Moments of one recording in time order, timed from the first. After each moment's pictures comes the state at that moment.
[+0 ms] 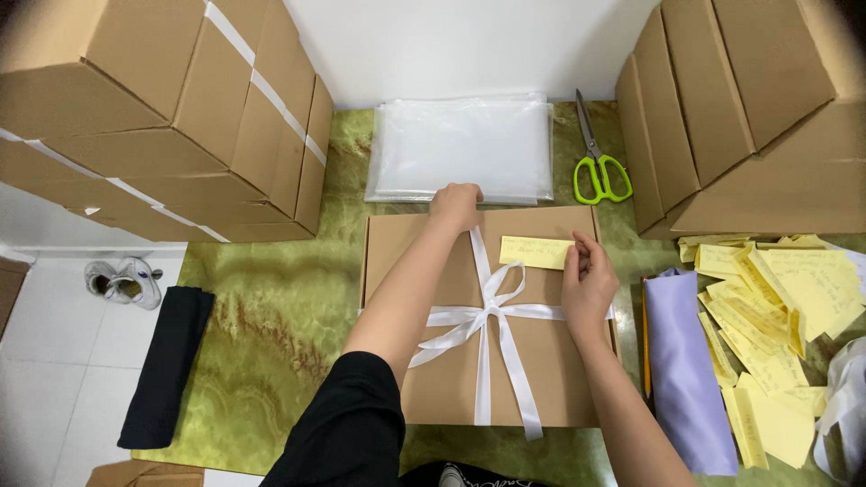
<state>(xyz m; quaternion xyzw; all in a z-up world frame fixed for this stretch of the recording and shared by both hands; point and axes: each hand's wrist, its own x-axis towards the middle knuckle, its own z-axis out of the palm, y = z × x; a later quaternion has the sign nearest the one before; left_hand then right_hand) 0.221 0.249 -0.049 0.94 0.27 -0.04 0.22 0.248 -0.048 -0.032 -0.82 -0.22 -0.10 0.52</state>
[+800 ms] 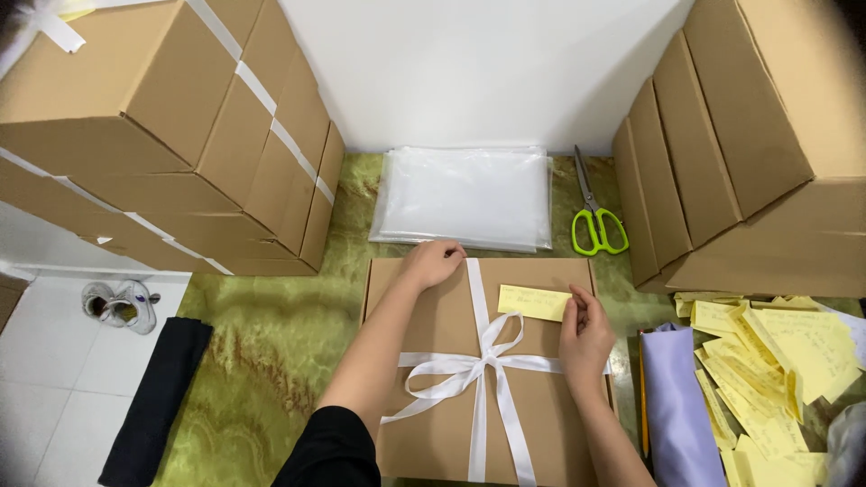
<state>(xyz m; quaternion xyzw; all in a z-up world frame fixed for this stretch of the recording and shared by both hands) 0.151 0.247 0.032 0.86 0.32 -0.08 0.38 0.247 -0.051 -0.039 -0.82 -0.21 -0.06 0.53</state>
